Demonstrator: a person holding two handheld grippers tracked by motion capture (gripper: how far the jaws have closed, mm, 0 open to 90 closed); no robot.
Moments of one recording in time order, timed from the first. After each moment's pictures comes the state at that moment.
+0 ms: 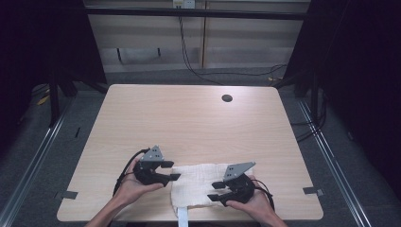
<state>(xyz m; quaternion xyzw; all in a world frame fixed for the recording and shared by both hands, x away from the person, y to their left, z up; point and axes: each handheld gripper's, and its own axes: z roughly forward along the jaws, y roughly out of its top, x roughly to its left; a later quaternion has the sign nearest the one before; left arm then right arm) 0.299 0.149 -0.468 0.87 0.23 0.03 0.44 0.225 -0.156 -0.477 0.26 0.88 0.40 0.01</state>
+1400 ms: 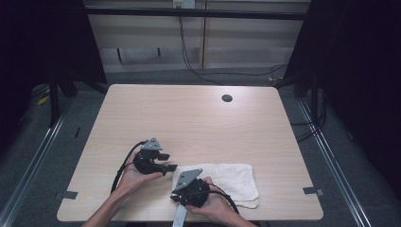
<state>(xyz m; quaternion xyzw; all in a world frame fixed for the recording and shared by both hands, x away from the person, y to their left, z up) 0.330 0.151 -0.490 0.87 0.28 0.02 0.41 0.233 -0.038 -0.497 0.18 0.91 0.37 0.04</state>
